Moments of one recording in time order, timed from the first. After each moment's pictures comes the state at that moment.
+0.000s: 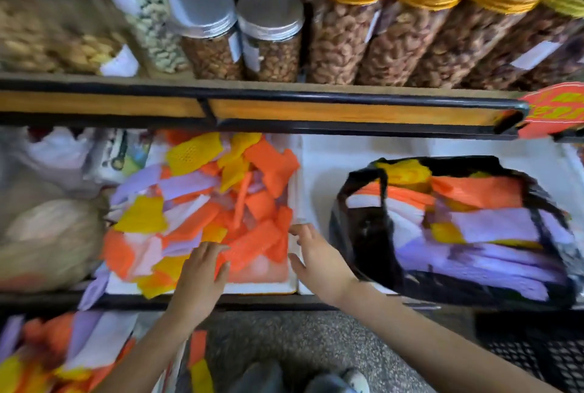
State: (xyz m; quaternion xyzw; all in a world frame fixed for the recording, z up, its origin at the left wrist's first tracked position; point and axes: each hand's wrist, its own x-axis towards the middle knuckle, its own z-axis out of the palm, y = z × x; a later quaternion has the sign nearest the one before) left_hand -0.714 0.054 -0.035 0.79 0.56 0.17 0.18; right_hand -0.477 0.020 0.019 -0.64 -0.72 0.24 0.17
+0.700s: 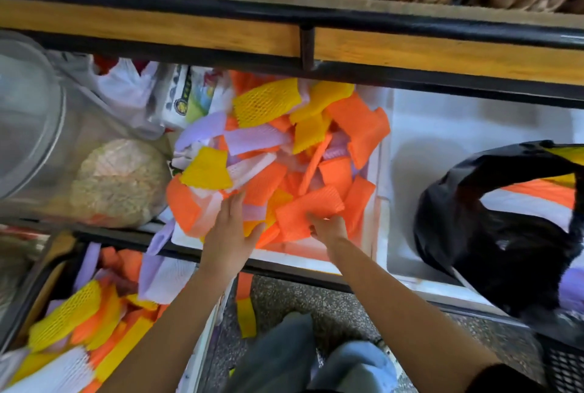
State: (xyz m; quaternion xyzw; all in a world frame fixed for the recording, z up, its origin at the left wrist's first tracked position) left_hand -0.776 0.091 -0.073 0.70 0.68 0.13 0.18; right_hand -0.580 0.117 -0.142 -0.74 -0.20 0.58 0.26
